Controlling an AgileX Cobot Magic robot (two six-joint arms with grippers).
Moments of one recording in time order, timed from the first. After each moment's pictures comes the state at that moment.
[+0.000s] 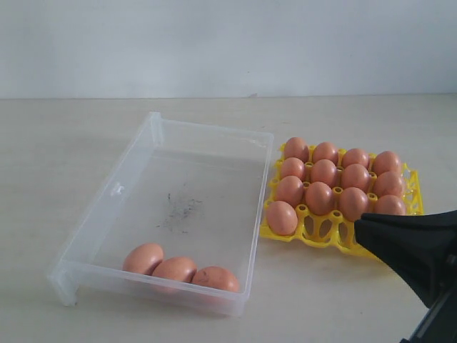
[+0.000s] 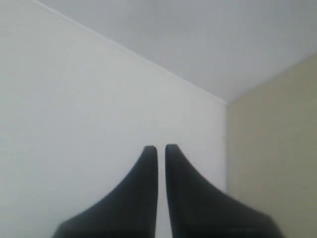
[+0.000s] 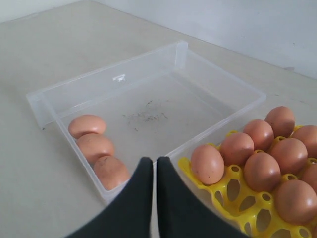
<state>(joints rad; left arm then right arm) -0.03 0.98 -0.91 1.20 0.68 -0.28 0.92 0.62 -0.24 -1.40 0.14 1.43</state>
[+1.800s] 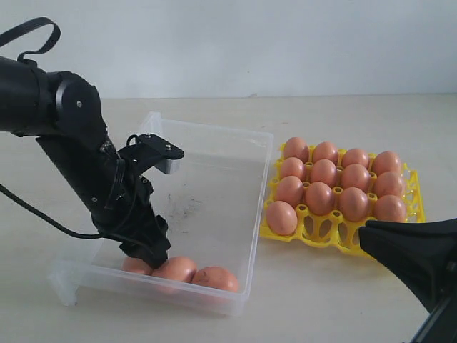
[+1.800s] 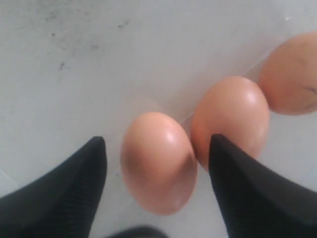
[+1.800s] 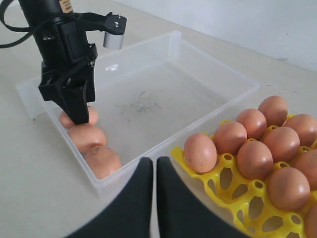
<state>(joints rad) -0.47 1.84 -1.06 -0.28 0.79 0.49 0.92 0.62 -0.22 -1.40 0.16 1.42</state>
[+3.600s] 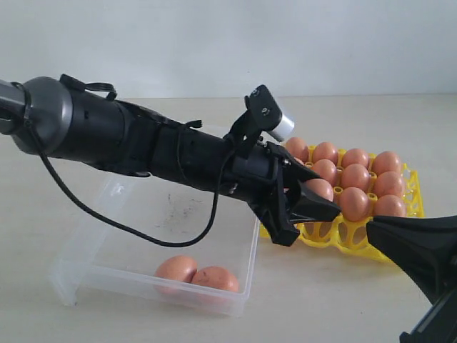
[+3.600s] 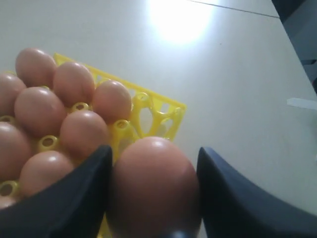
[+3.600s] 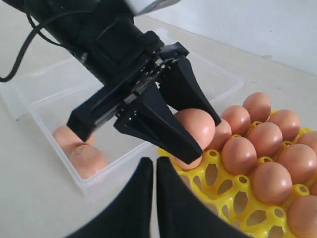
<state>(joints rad) -0.65 1.98 -1.15 -1.73 0.72 2.11 0.92 0.62 -0.22 -1.40 0.21 1.42</state>
